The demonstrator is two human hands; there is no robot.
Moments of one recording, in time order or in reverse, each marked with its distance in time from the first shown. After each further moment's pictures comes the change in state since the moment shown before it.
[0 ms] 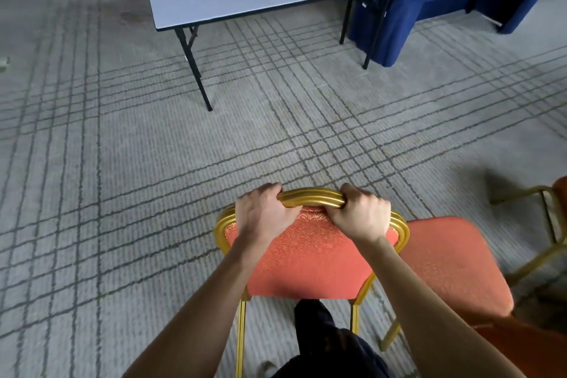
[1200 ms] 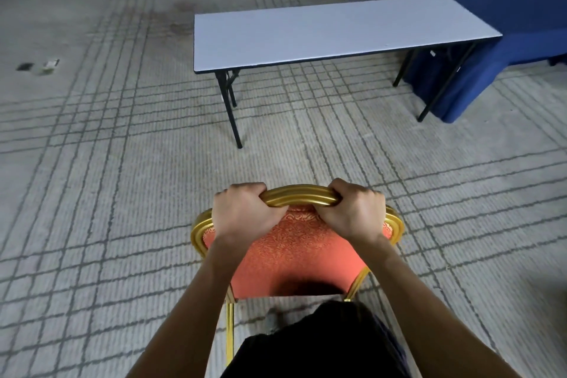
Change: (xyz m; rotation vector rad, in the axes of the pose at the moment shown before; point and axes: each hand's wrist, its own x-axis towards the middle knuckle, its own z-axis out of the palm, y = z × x) left_hand 0.413 -0.135 0.001 -0.008 0.161 -0.141; right_hand 0.446 -0.133 0.118 0.259 0.075 -0.229
